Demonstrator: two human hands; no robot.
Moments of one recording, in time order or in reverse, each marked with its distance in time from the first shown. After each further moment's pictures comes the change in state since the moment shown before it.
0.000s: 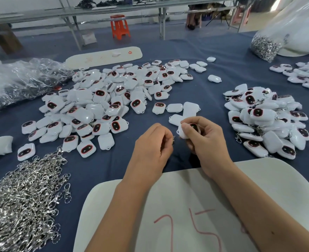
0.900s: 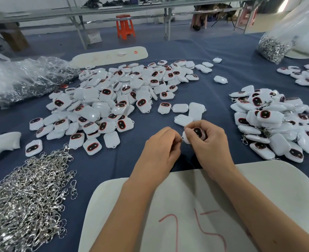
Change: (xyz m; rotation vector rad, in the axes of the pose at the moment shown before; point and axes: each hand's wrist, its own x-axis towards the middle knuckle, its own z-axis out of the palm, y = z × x) left_hand -0.001 0.000 0.004 0.040 -0.077 0.016; right_hand -0.002 0.006 0.005 -0.346 0.073 -0.135
